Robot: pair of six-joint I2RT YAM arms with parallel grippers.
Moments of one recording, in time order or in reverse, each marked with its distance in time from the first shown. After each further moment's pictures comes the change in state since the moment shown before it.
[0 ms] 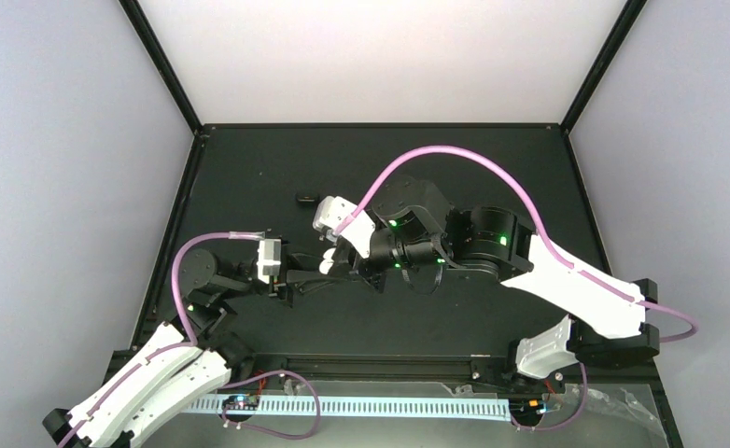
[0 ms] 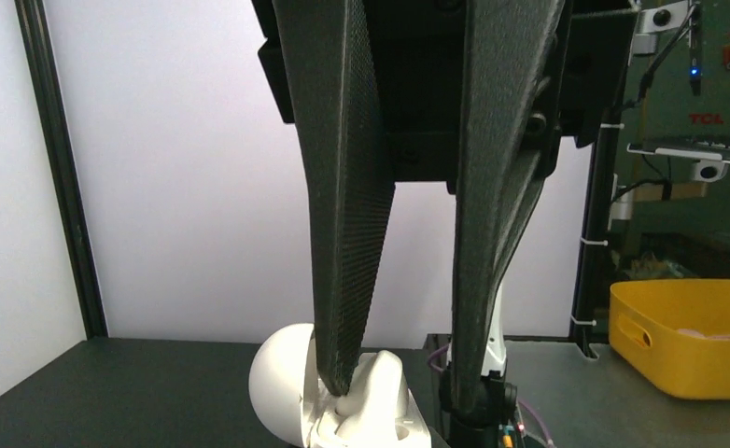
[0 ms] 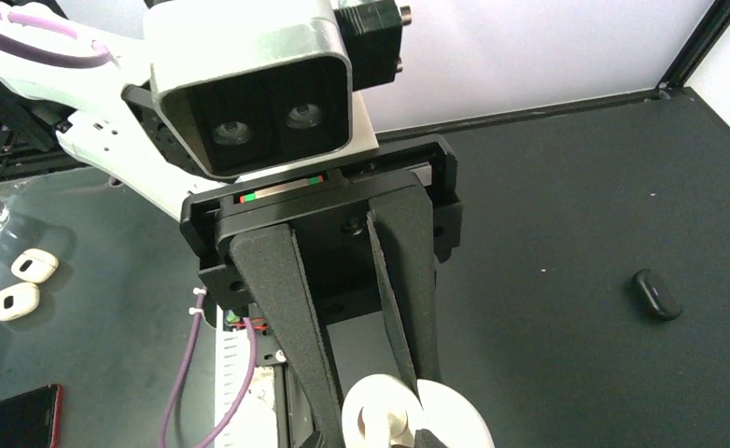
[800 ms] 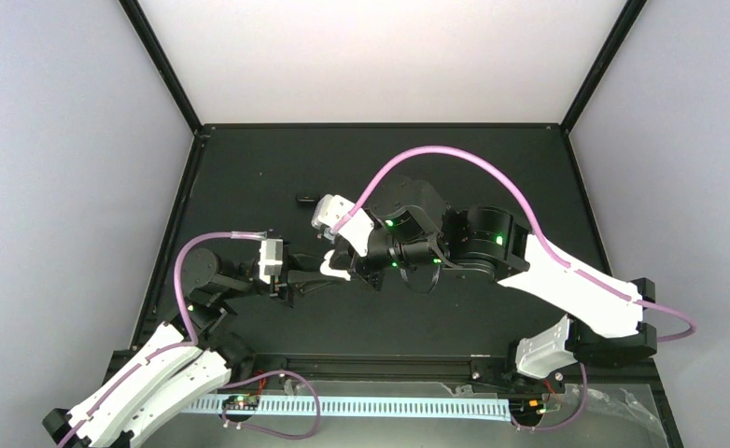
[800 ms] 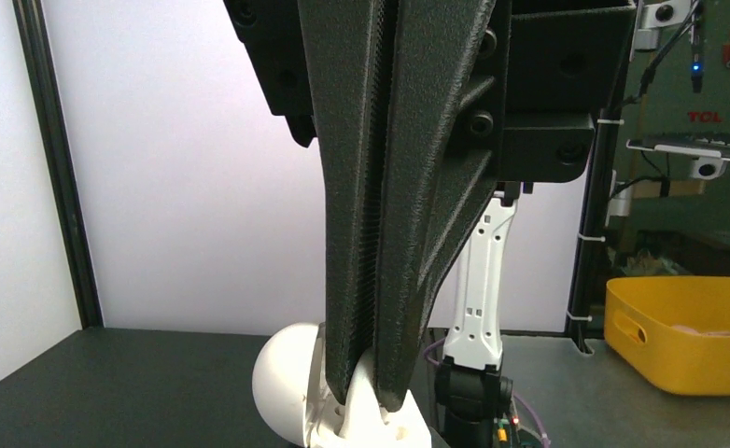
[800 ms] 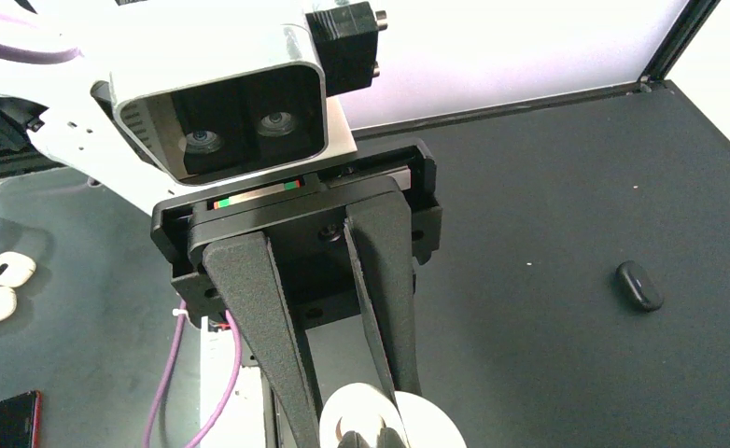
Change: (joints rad) left arm 0.000 0.000 0.003 -0.021 0.001 0.000; right arm 0.000 0.011 0.000 -0.001 0.032 0.004
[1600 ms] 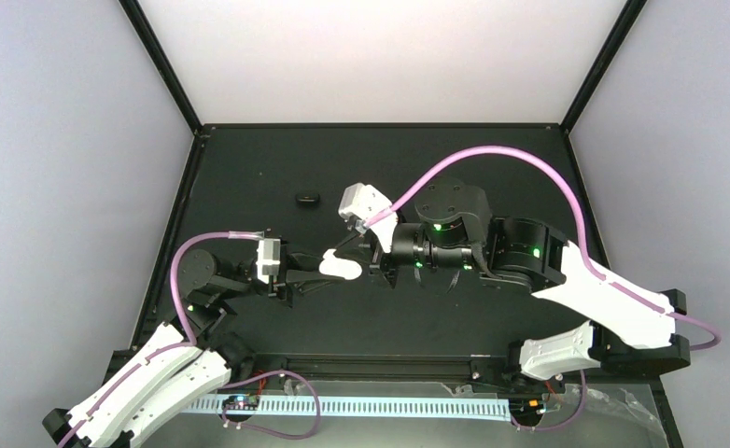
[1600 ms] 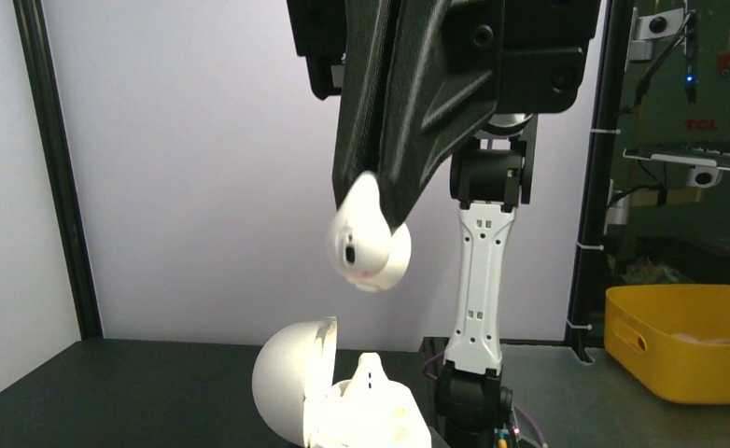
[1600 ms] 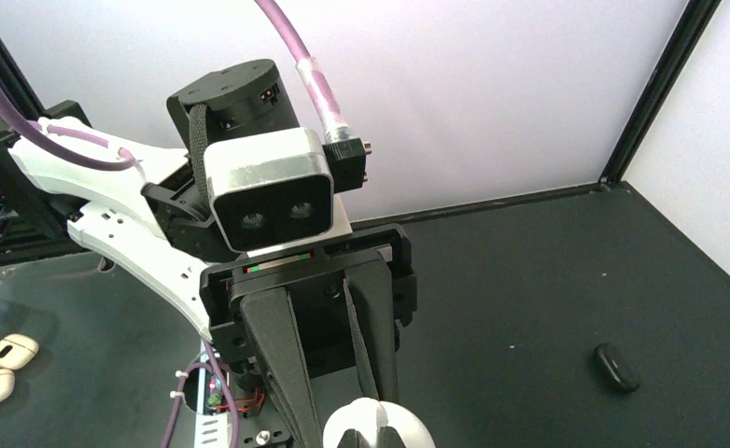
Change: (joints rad) left arm 0.000 -0.001 0.000 0.024 -0.002 -0.015; right arm 0.000 -0.154 -0.140 0.217 0.017 0.004
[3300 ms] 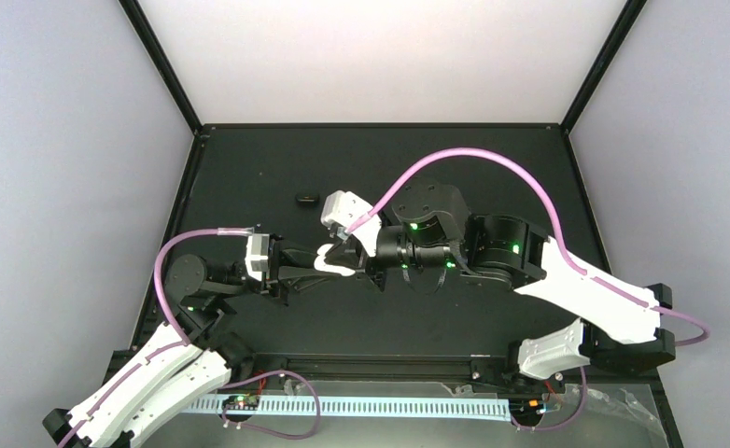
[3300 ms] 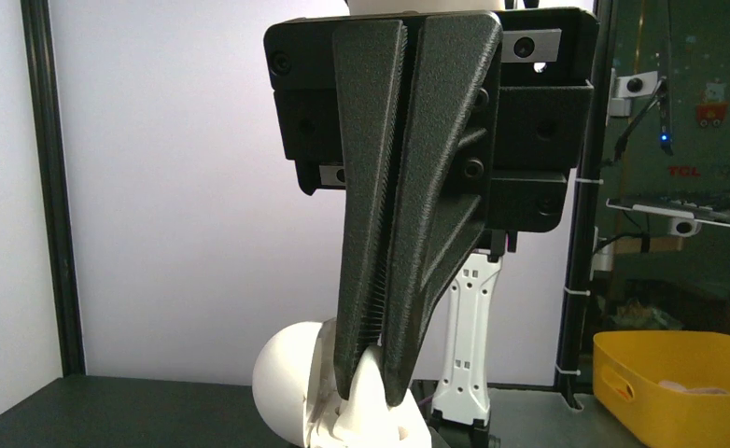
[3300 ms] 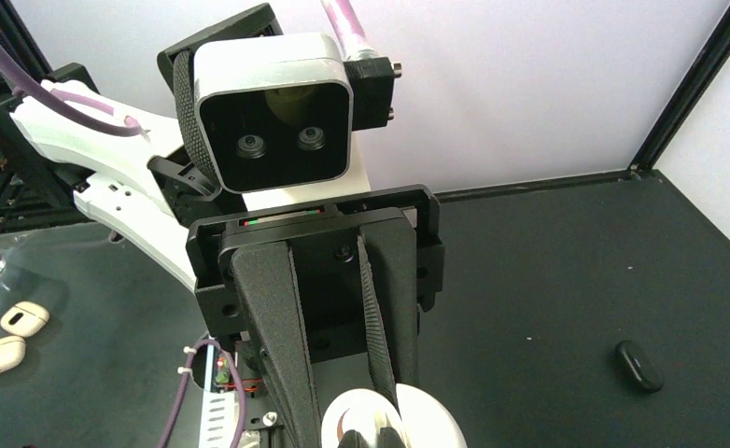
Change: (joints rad) left arm 0.000 0.002 0.000 0.128 -0.014 -0.117; right arm 0.007 0.063 0.025 -0.024 -0.043 -0.019
